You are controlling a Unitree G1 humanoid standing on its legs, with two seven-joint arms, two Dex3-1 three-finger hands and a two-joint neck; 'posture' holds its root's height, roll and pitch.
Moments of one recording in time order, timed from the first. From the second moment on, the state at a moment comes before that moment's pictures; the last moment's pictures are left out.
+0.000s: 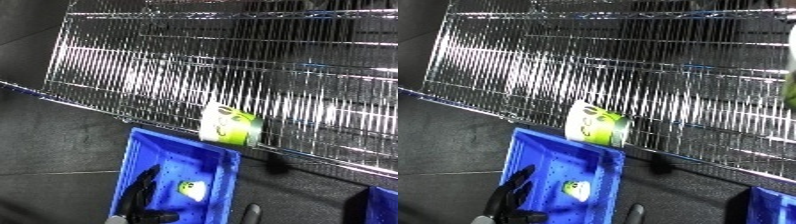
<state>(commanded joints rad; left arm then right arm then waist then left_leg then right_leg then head) -0.30 0.45 -0.15 1.25 -0.69 -0.25 -0.14 -0.36 -0.41 0.34 1.12 0.86 -0.15 0.30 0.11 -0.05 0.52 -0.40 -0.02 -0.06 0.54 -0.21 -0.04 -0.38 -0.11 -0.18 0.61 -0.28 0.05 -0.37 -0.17</state>
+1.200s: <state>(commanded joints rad) -0.25 0.34 -0.22 1.20 -0.71 -0.14 -0.16 -0.36 -0.44 0.26 1.18 0.75 -0.14 0.34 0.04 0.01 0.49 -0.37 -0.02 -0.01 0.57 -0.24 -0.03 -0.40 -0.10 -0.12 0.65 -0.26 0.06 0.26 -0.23</state>
